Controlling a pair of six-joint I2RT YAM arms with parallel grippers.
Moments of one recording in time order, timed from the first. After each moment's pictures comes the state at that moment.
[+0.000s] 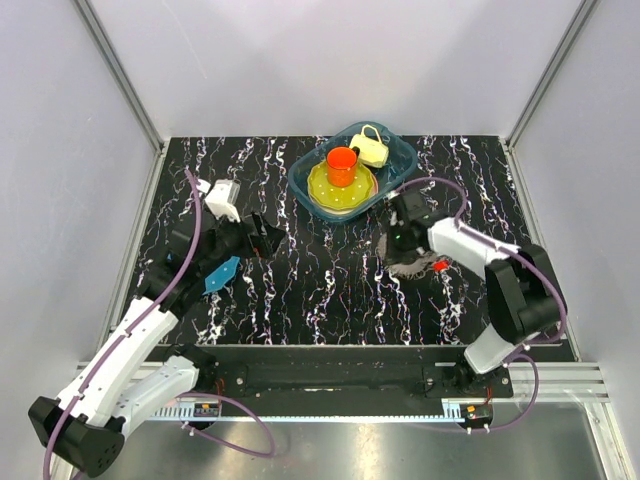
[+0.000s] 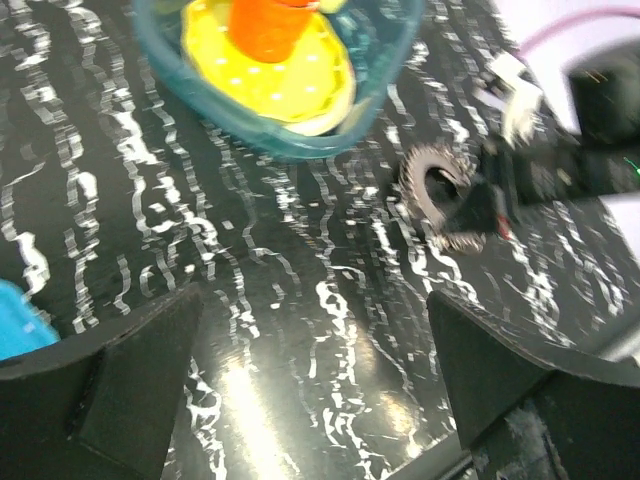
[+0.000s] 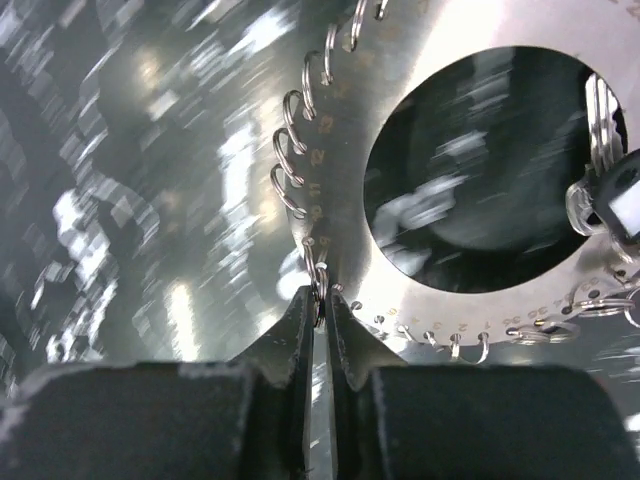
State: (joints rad) left arm -0.45 0.82 0.82 -0.31 0.15 -0.39; right arm 0.34 1.66 1.06 -0.52 -0.08 0.37
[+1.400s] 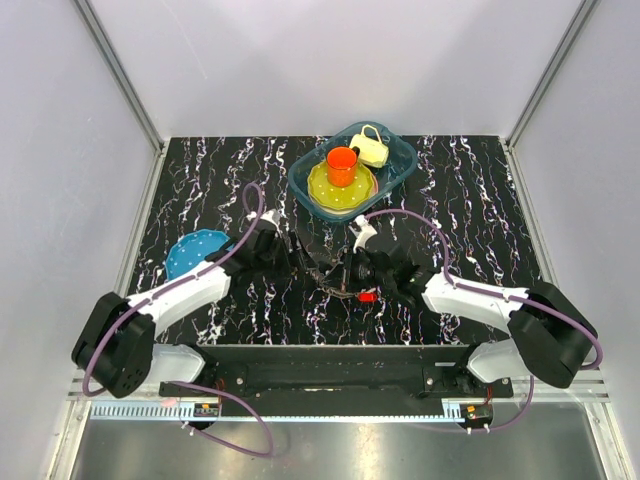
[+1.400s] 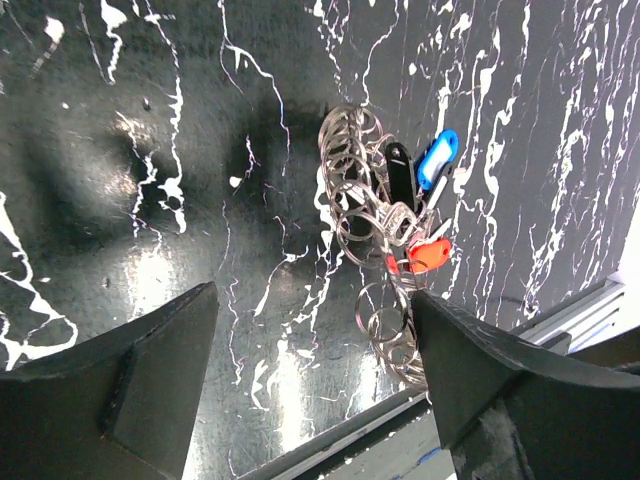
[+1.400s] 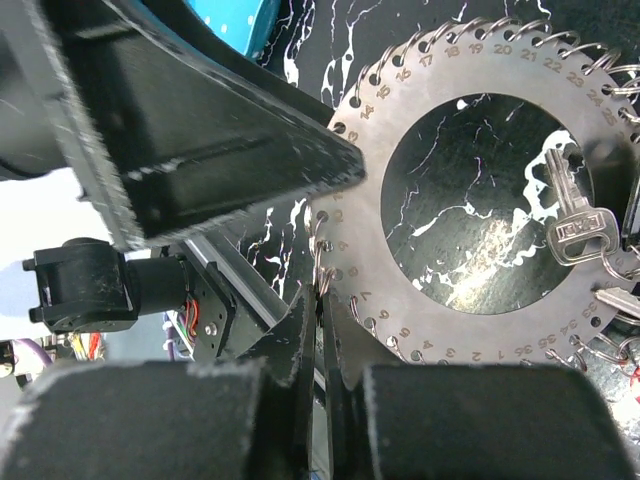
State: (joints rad) left arm -0.57 1.28 0.70 -0.19 0.16 -0.83; right arm 0.82 1.37 0.66 0.22 -0.25 0.82
